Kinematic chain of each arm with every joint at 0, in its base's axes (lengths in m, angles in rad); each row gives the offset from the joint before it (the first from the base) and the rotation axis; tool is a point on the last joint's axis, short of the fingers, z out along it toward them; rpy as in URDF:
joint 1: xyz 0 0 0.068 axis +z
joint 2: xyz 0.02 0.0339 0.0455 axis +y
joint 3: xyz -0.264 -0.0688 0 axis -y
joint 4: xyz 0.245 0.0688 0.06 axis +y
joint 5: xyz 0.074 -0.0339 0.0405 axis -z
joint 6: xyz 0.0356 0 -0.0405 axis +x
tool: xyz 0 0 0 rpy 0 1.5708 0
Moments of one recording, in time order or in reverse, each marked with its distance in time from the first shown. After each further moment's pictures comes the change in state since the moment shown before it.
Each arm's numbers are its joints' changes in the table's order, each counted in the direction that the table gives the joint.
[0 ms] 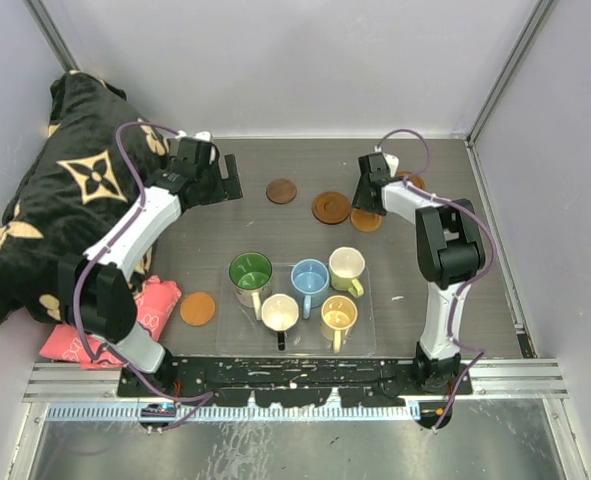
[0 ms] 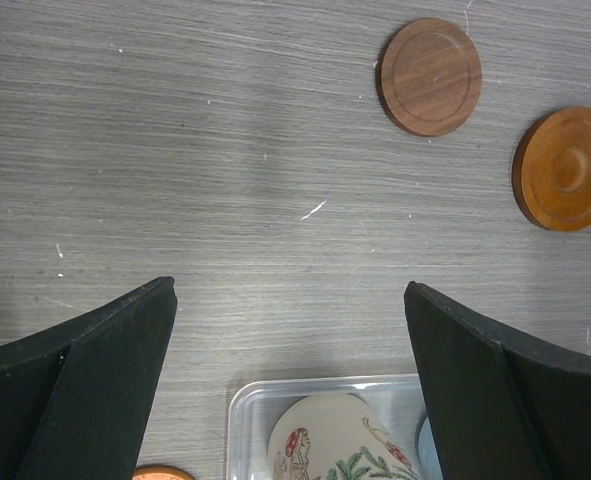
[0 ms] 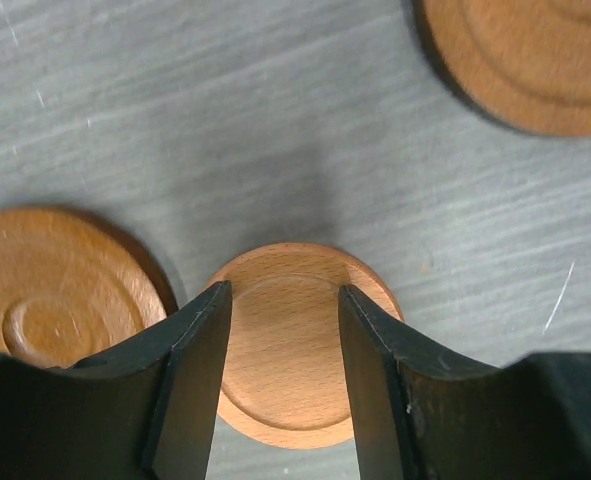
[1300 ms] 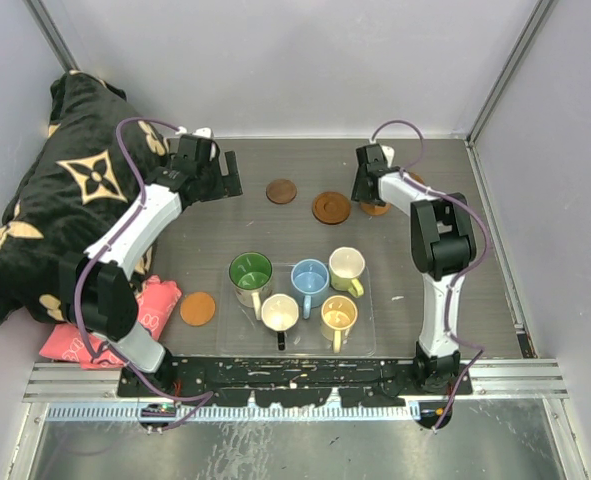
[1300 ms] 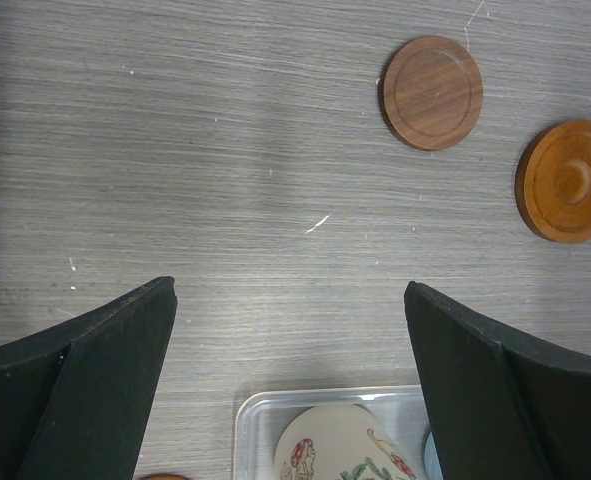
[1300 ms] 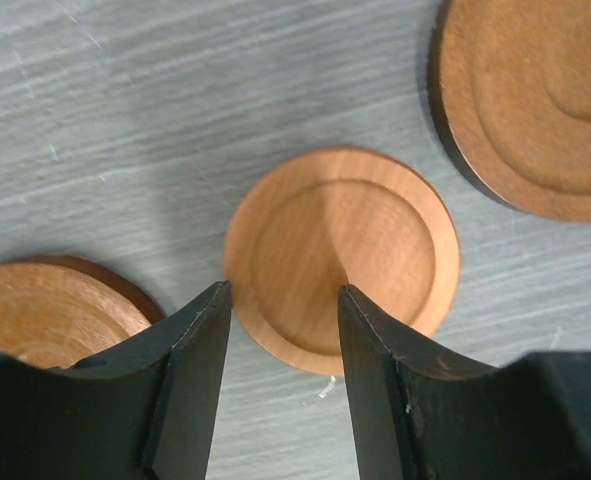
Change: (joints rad) left arm 0.000 0.018 0.033 -0.001 -0.021 0.021; right arm -0.015 0.120 0.191 0.051 0.002 -0.073
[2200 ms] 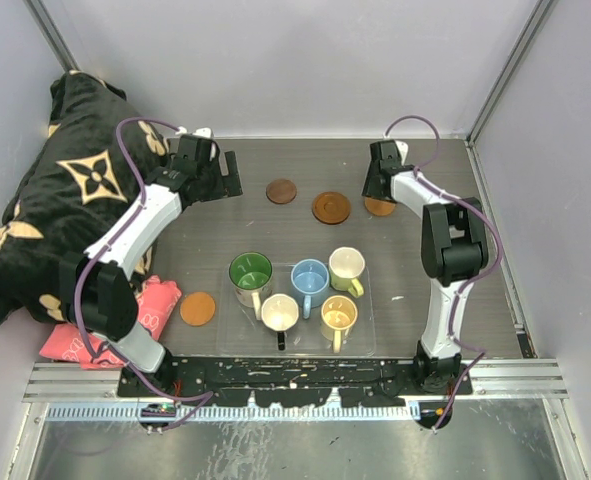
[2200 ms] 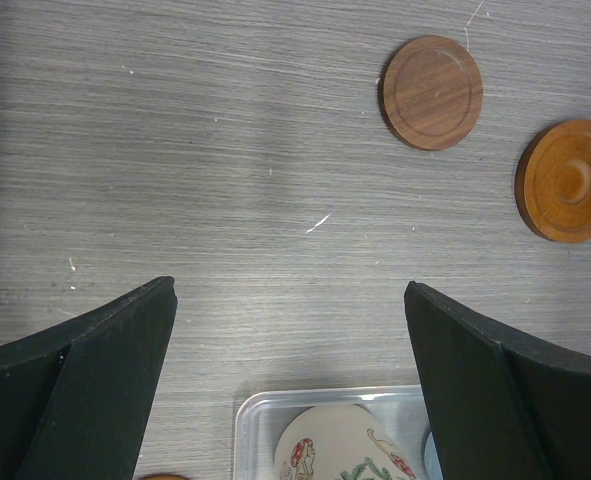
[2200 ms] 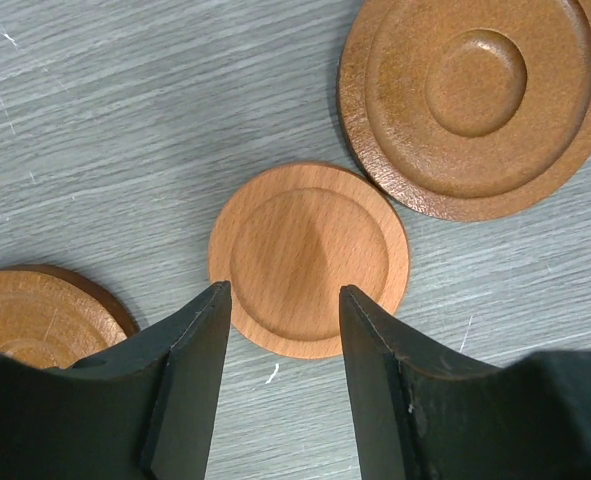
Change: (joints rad) left arm 0.000 0.000 0.000 0.000 0.000 0.000; right arm -0.047 -0.095 -0.060 -0.002 0.010 -0.030
